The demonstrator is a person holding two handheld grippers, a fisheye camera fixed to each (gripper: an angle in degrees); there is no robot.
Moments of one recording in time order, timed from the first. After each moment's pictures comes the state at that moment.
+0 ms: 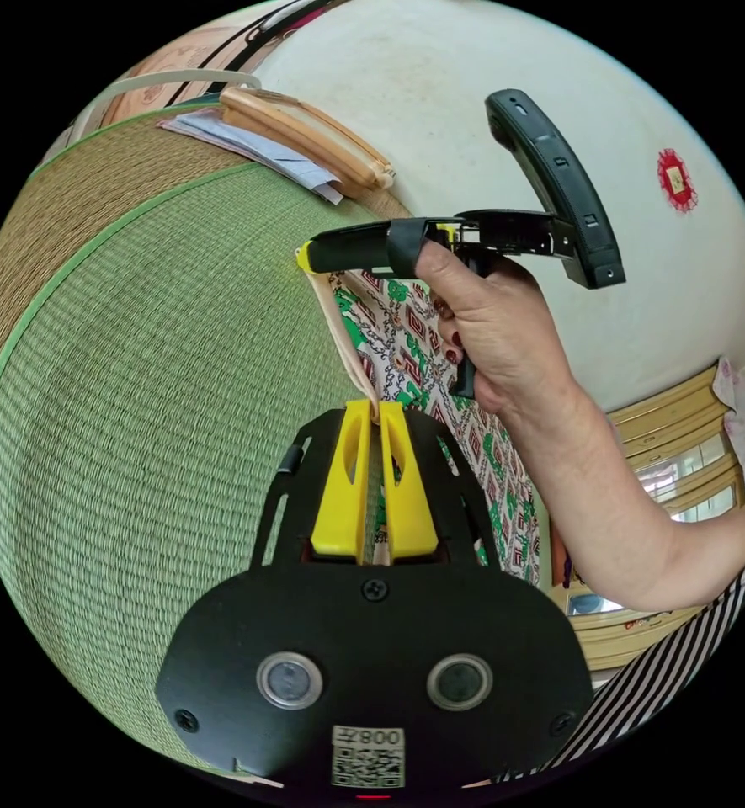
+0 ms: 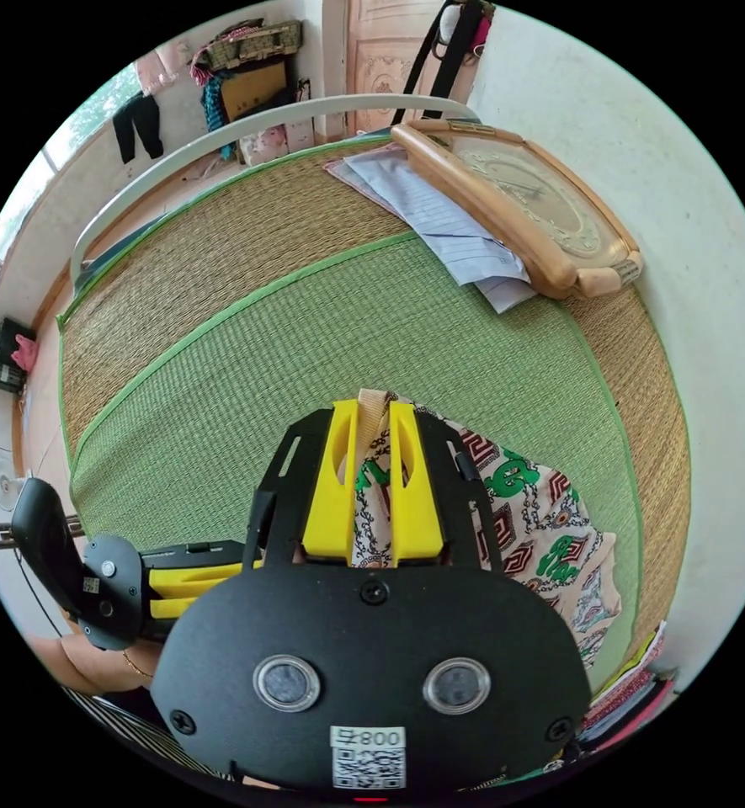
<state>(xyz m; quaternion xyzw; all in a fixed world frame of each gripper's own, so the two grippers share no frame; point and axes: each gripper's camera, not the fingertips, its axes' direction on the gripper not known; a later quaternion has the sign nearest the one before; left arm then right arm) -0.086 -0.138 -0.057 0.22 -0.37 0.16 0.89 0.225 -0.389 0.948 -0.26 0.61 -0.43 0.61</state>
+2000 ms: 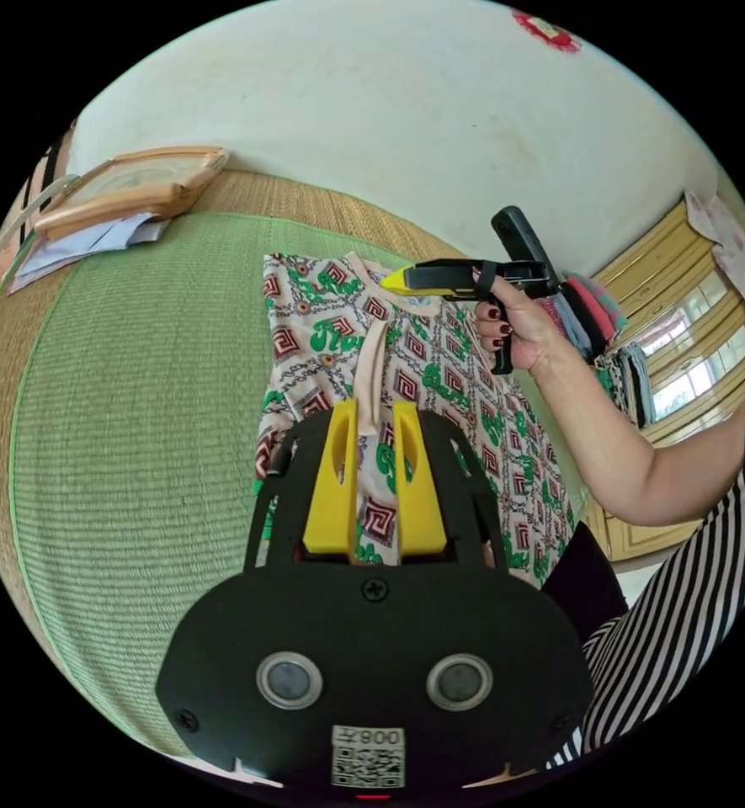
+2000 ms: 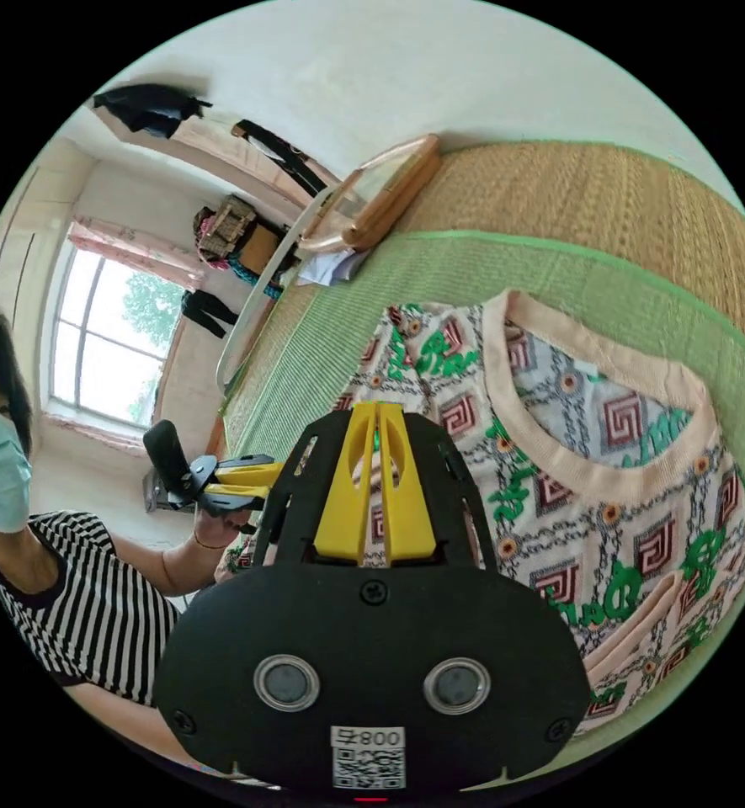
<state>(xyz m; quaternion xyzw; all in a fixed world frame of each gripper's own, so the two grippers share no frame) 0.019 -0.138 0.085 0.06 -0.45 0.30 0.84 0.205 -0.524 0.575 -0.18 0.36 -0.28 0.87</state>
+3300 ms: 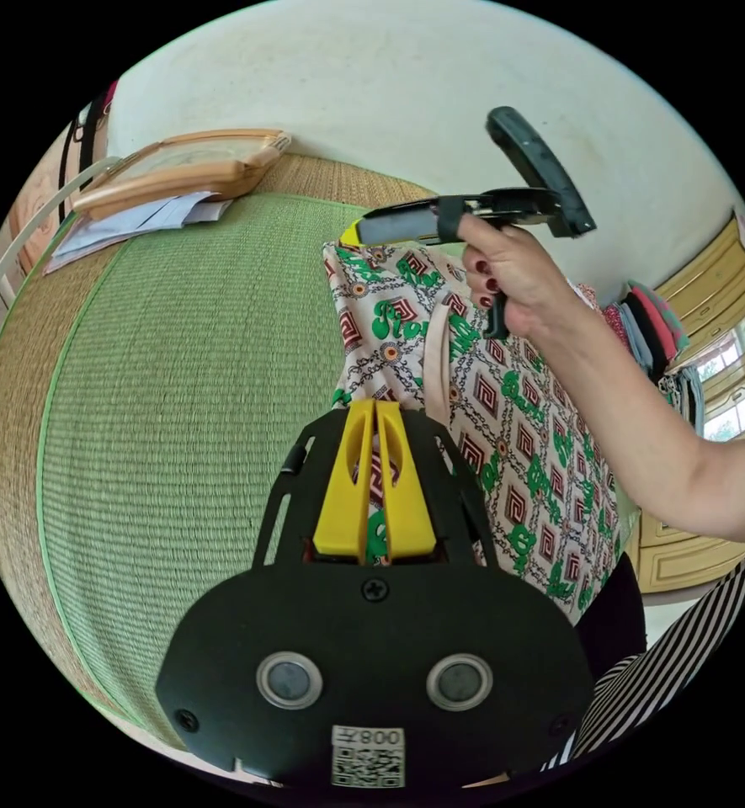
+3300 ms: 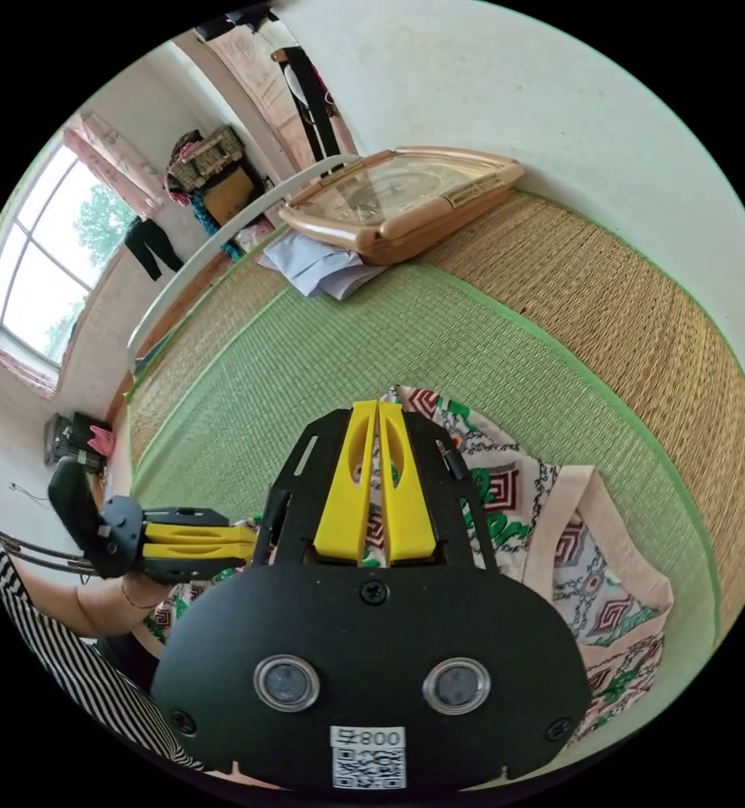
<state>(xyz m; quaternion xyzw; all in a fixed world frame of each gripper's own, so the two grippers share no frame) 0.027 -0.234 0.094 0.08 -0.51 0.25 0.82 0.176 -0.493 0.707 -0.18 0.46 -0.38 0.78</state>
